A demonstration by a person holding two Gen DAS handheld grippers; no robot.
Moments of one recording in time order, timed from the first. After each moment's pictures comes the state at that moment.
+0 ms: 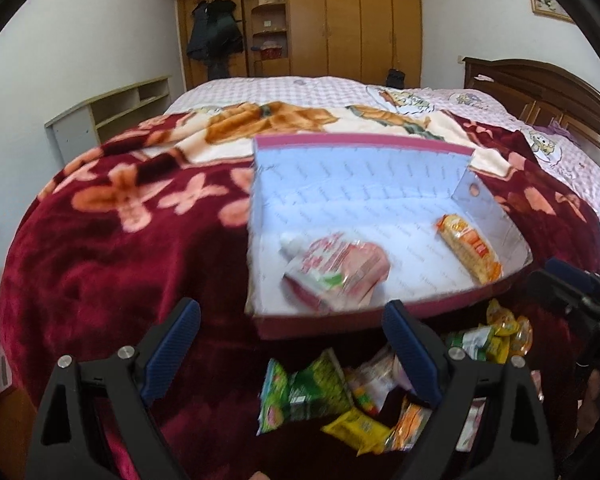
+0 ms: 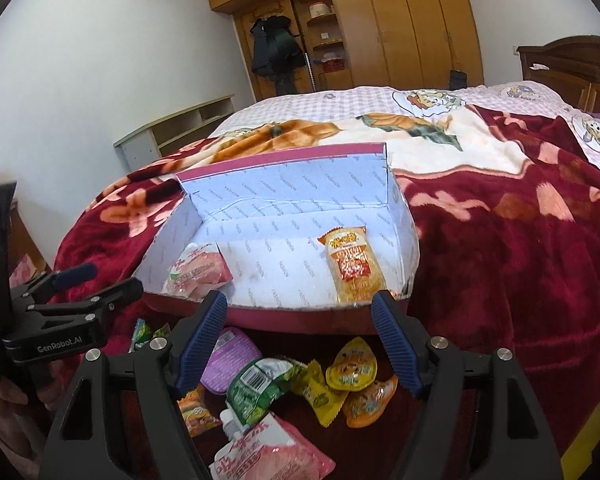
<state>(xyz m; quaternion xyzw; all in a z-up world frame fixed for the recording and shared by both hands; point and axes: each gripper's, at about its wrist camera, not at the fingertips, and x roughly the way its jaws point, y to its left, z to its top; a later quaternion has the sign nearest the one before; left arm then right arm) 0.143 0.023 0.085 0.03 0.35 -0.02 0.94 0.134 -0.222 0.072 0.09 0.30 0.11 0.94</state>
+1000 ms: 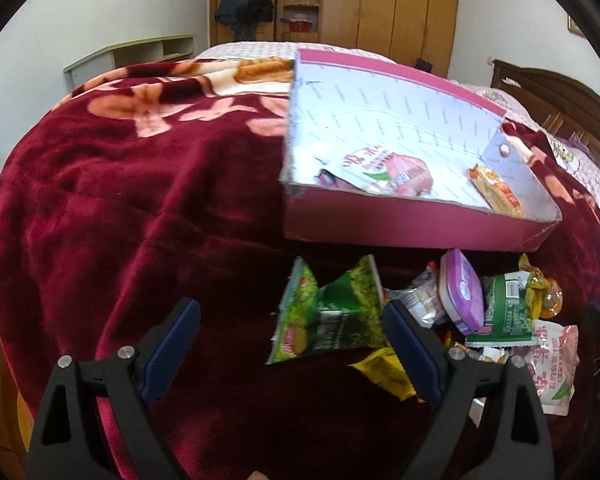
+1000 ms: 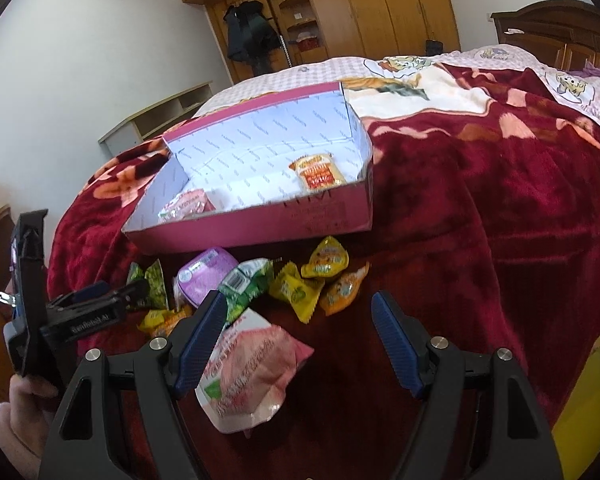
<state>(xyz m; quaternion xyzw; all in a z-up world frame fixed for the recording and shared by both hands) 0.121 0.048 0.025 -0.03 0.38 0.01 0.92 0.080 -0.236 0.033 0.12 0.34 0.09 0.93</state>
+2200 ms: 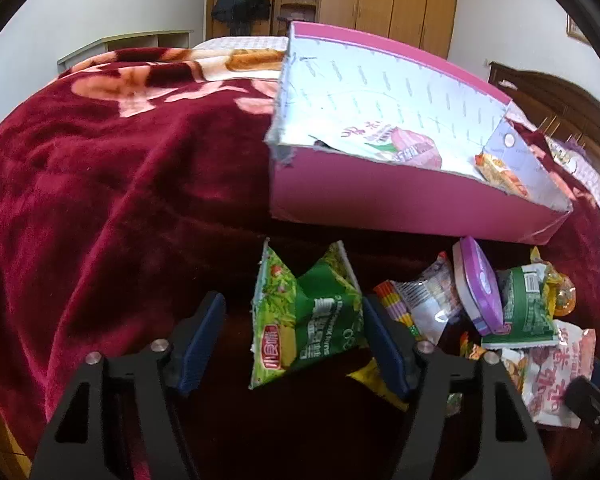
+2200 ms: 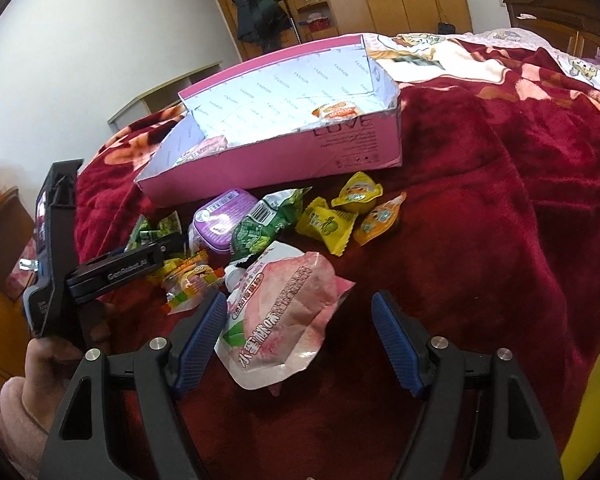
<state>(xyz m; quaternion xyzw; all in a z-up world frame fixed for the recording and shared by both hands) 0.130 0.045 -0.005 -0.04 0.38 -0.01 0.92 0.068 -0.213 0.000 0.13 0.37 0.12 0.91</state>
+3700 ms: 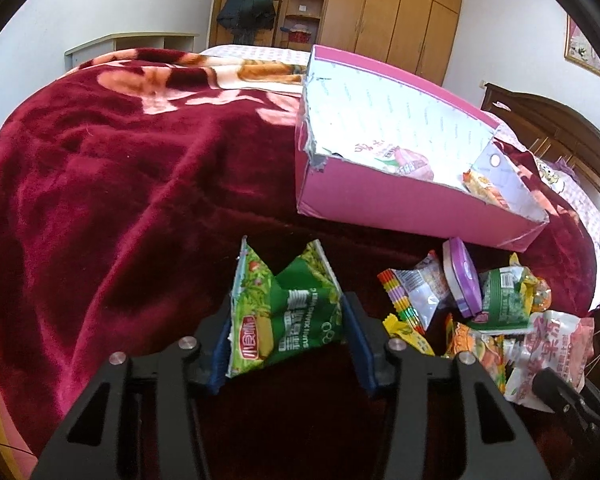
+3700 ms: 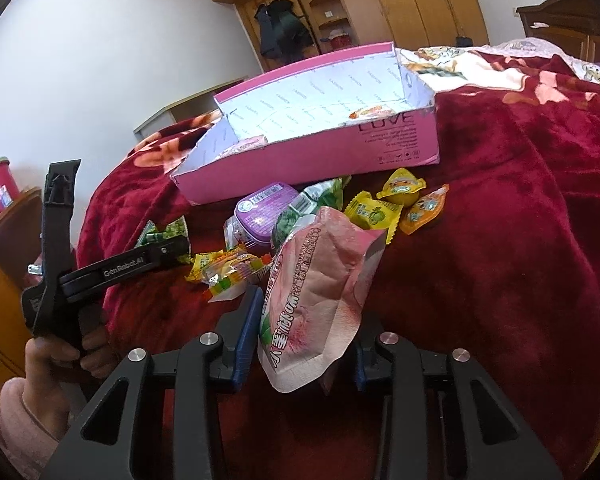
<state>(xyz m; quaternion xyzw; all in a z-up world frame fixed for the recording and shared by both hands) 0.101 0.065 0.006 -0.07 0.36 -0.02 0.93 0.045 -0.196 -0.004 0.13 0.32 0.15 0.93</state>
